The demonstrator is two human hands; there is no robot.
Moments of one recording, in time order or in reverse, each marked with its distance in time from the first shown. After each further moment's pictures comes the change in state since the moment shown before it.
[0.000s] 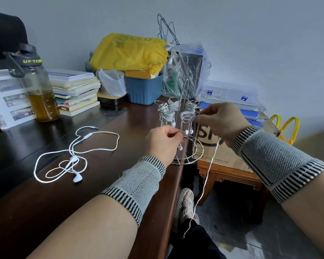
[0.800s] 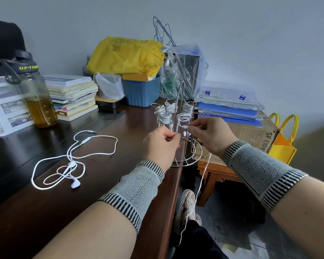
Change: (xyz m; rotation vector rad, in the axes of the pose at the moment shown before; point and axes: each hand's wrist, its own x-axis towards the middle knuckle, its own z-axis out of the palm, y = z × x) left_hand -0.006 0.007 0.000 0.100 0.051 0.047; right_hand -0.002 0.032 0.022 -0.039 -0.055 -0.164
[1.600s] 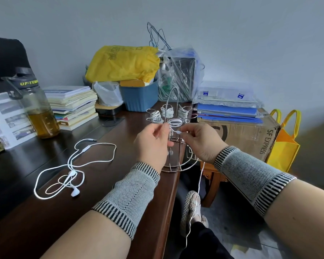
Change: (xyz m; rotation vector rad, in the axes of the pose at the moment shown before) left_hand -0.001 0.023 -0.007 -0.196 0.068 -0.010; right_hand -0.004 0.000 0.005 -0.130 -0.038 -0.122
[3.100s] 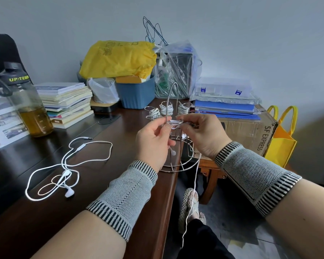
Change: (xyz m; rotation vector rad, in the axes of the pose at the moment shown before) left_hand 0.000 -0.007 0.005 -0.209 -0.122 -0.019; right_hand 0.000 -0.004 -0.004 0.238 0.118 -0.023
